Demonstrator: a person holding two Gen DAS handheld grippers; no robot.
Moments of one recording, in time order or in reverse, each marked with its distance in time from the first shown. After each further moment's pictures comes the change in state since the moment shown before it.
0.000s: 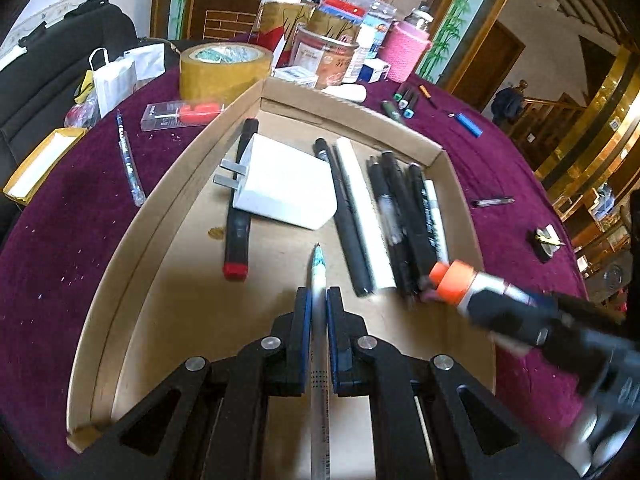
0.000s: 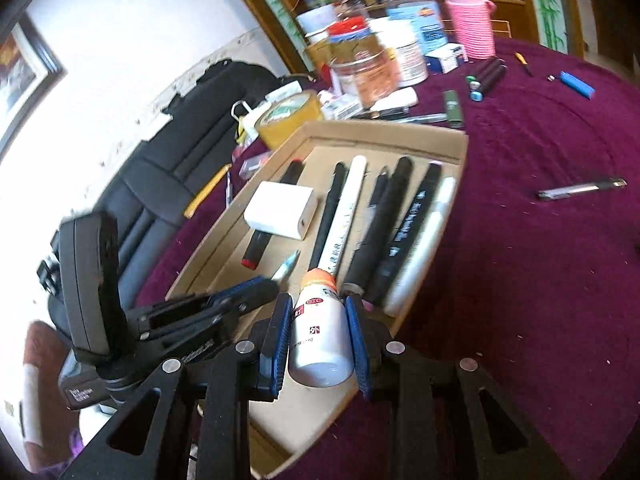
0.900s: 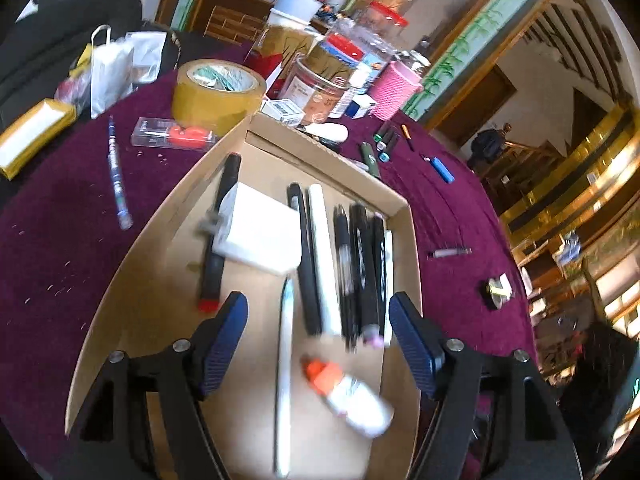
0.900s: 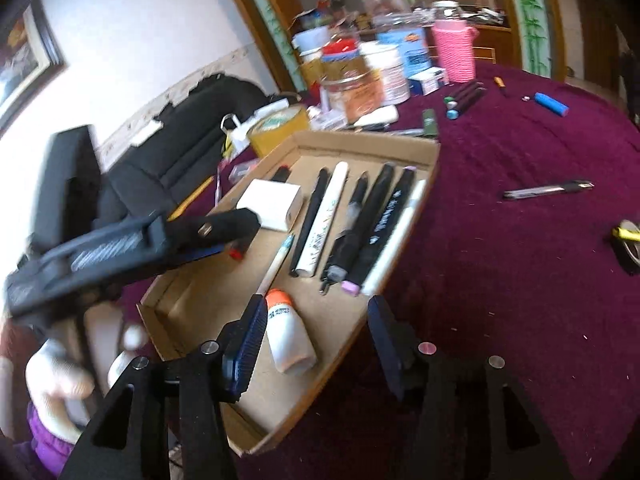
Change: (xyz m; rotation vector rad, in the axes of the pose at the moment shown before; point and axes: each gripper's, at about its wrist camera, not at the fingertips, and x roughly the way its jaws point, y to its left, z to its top) left arm -0.018 0.004 0.037 -0.155 -0.053 -0.137; right arm -0.032 -0.004 -0.029 -0.008 -0.111 -0.071
